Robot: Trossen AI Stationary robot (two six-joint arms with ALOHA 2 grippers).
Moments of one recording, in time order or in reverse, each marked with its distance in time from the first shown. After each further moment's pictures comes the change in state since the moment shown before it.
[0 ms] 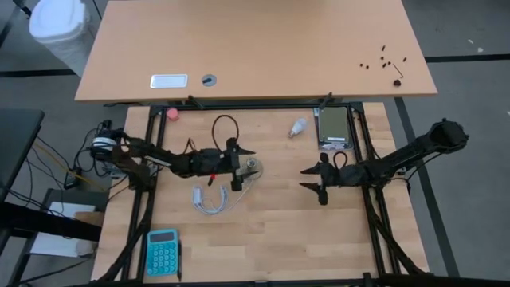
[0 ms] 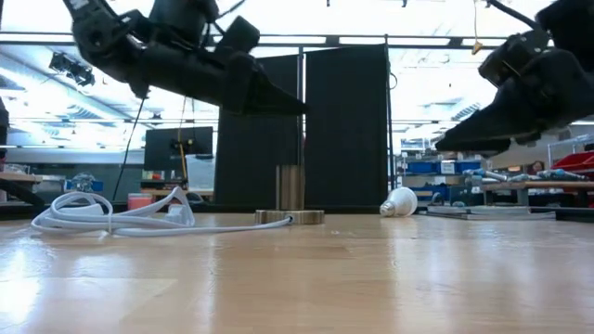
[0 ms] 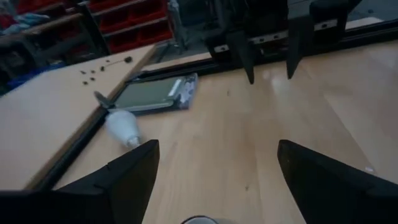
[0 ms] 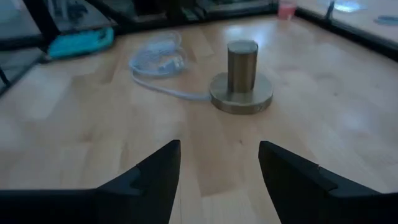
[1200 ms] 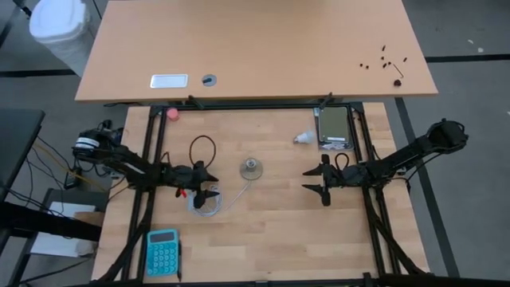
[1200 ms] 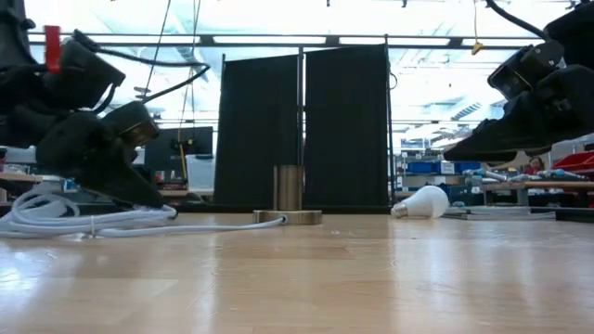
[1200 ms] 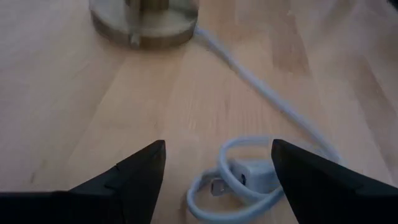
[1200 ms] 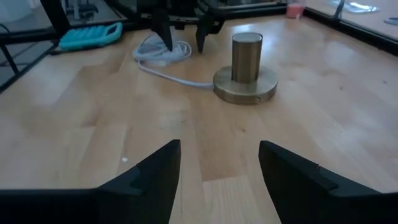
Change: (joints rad) left arm -0.110 -0.186 -0.549 0.028 0.094 -0.539; right arm 0.003 0.010 -0.091 0.136 -0.029 -0.037
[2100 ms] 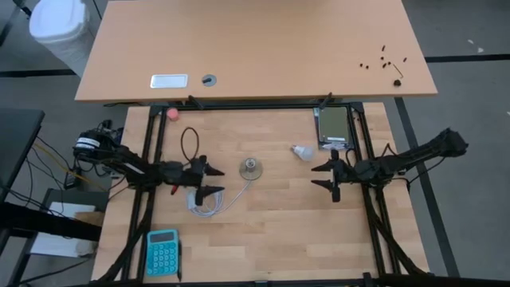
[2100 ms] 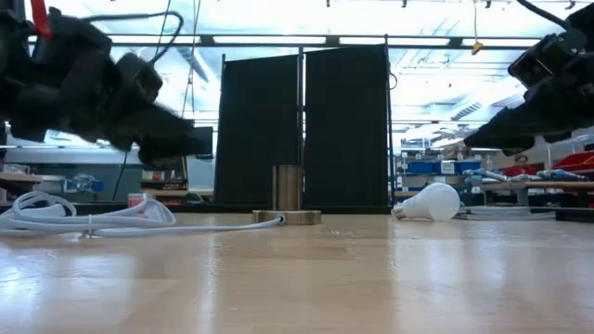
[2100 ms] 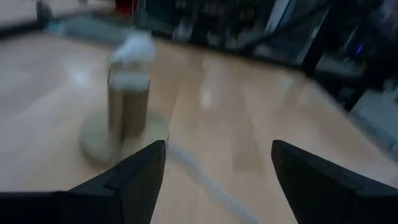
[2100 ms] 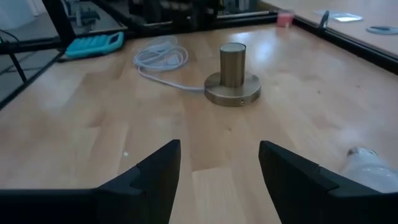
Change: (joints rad) left arm 0.002 0.005 -0.033 0.384 0.000 0.066; right arm 0.001 -0.573 -0.003 -0.551 0.001 0.001
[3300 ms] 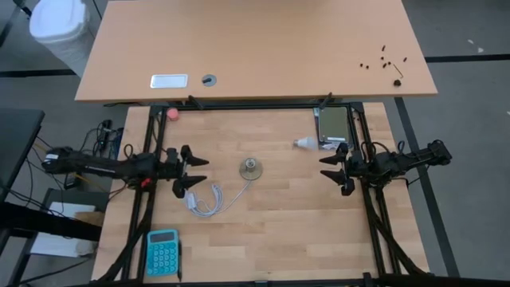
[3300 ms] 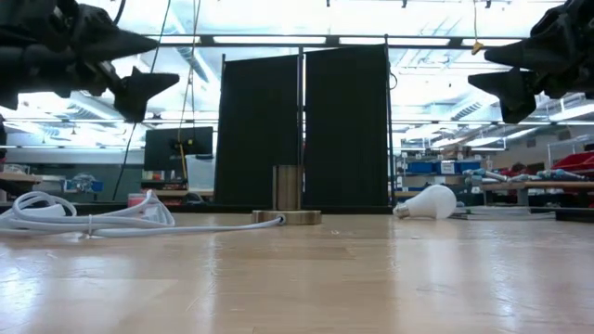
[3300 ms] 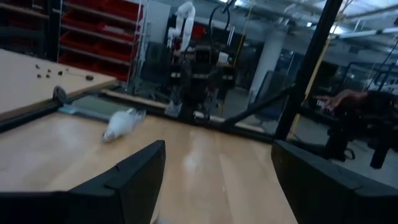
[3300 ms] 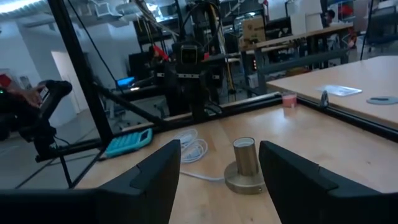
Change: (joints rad) left arm 0.014 -0.904 -0.026 -0.575 0.000 -0.005; right arm -0.003 -0.422 0.000 -0.040 -0.001 0.000
